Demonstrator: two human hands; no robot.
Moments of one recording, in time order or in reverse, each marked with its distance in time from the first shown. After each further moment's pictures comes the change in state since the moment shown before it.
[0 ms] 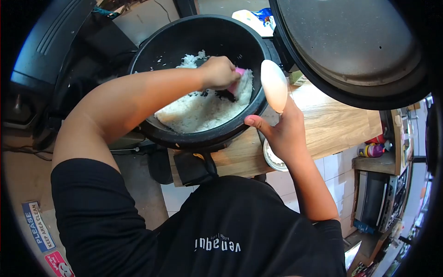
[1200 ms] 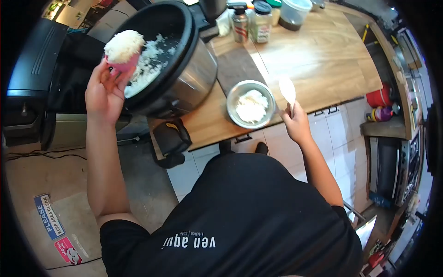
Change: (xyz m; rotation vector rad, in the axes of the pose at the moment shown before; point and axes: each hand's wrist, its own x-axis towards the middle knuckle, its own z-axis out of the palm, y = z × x) left_hand -0.200 0.068 -0.019 -1.468 0.641 -0.001; right_hand -0.209 0.189 -0.114 0.024 -0.042 0.583
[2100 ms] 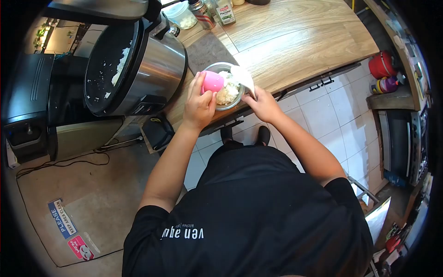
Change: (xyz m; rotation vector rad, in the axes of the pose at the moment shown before) left_hand -0.093 -0.295 0.099 1.398 -0.527 0.971; right_hand -0.007 0.056 0.026 0.224 -0.196 -0.039
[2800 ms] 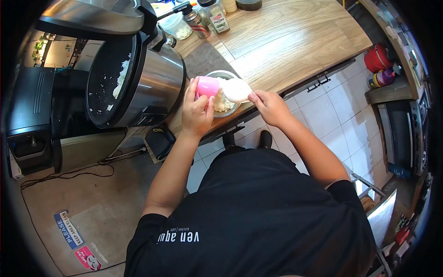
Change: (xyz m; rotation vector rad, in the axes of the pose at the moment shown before) left_hand 0.010 0.003 -0.009 -0.077 0.050 -0.103; right_hand -0.015 -0.034 -0.035 -0.262 0.032 -0.072
